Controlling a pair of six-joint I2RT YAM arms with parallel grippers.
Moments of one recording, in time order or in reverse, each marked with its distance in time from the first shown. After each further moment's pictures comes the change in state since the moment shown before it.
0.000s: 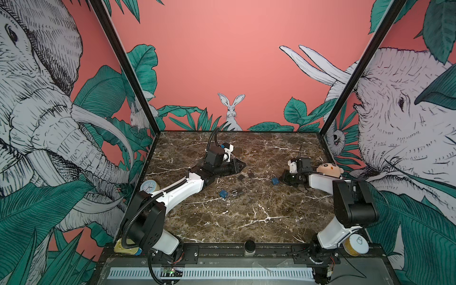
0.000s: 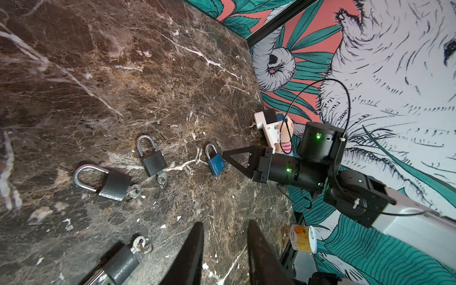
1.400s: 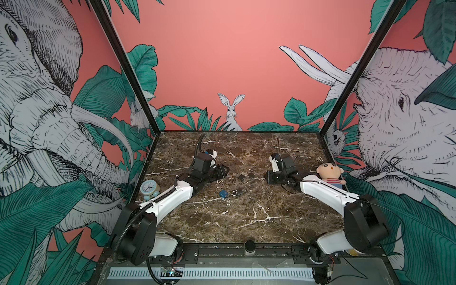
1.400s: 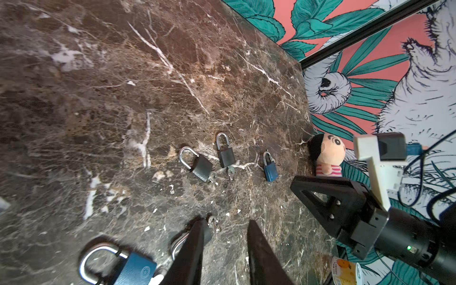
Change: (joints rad) left arm 0.130 -0.157 -0.197 -0.061 -0.127 0.039; right arm 0.405 -0.186 0.121 -0.206 0.322 -0.066
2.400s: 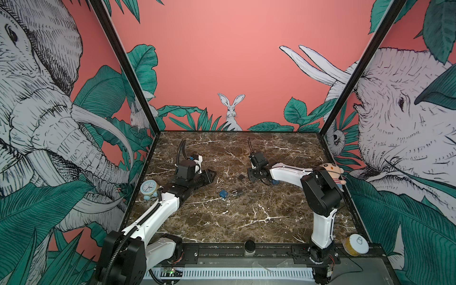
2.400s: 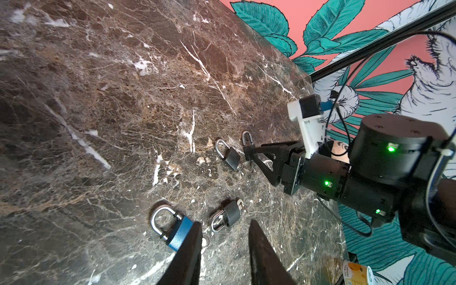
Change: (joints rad) left arm 0.151 -0.216 -0.130 -0.089 0.058 0.074; right arm 0.121 0.475 0.347 -0.013 0.175 -0.016
